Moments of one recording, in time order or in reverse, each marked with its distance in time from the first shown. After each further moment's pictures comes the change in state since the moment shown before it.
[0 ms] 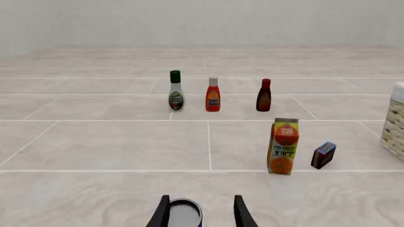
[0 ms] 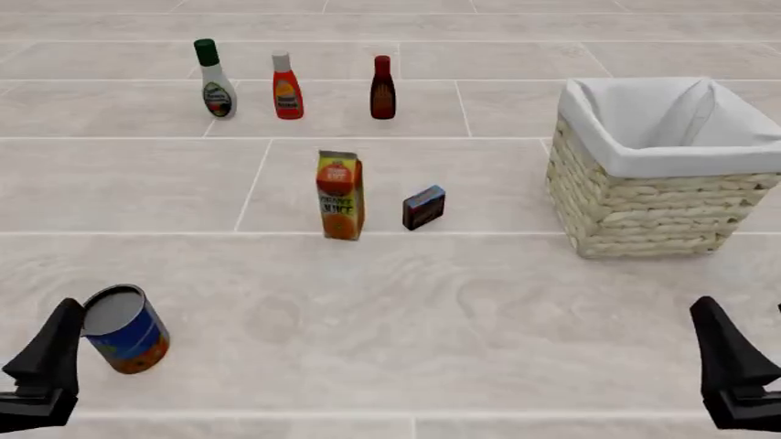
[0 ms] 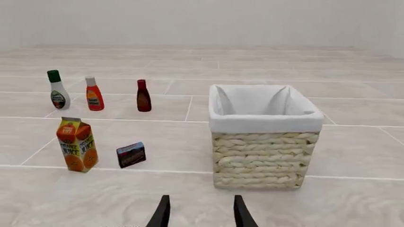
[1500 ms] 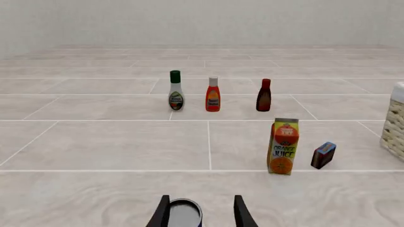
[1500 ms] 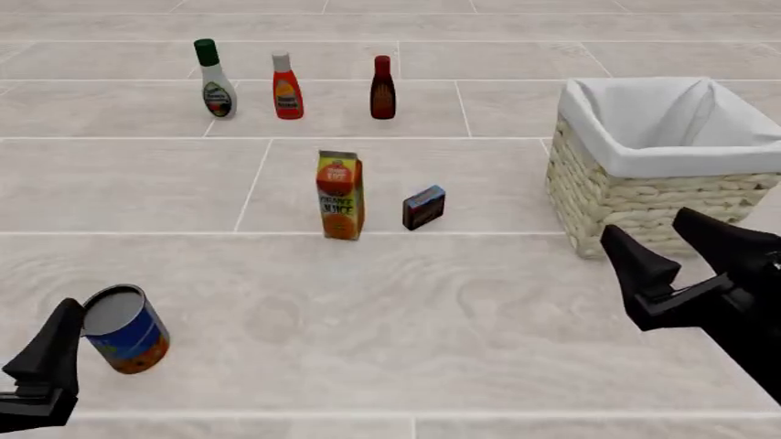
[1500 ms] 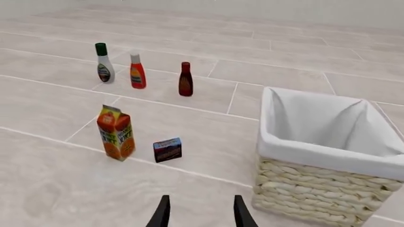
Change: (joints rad) left arm 0.000 0.000 0.000 0.000 0.000; right arm 0.211 0.649 -0.206 -0.302 -0.036
